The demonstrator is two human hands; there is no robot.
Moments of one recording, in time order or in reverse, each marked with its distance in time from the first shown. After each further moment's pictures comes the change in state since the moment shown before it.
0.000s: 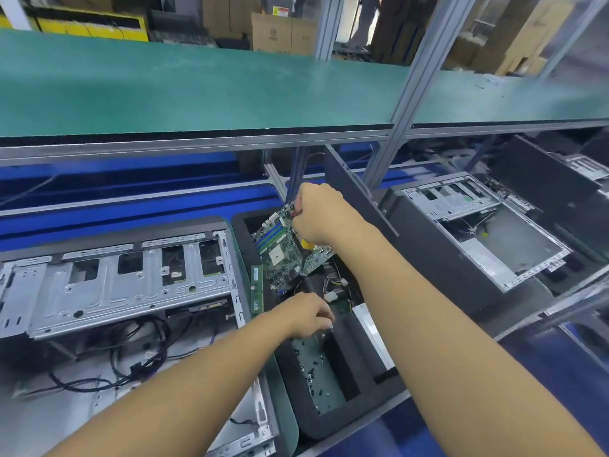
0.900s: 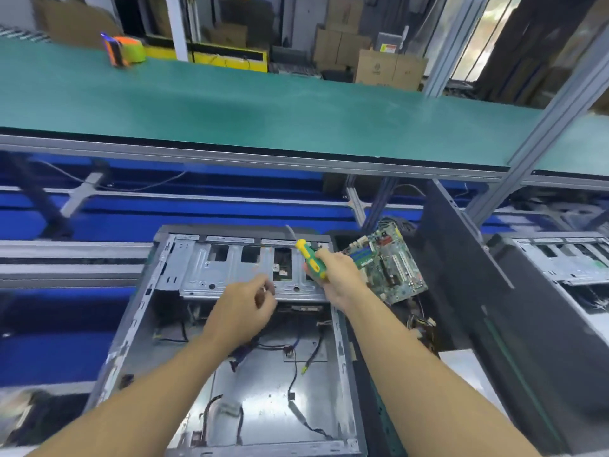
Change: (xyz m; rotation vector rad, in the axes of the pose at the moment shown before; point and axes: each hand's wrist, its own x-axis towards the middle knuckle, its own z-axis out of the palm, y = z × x) left_hand -0.189 -0.144 -0.045 -0.091 0.976 -0.231; right_hand 0.050 -0.081 0.166 1.507 -0.207 0.276
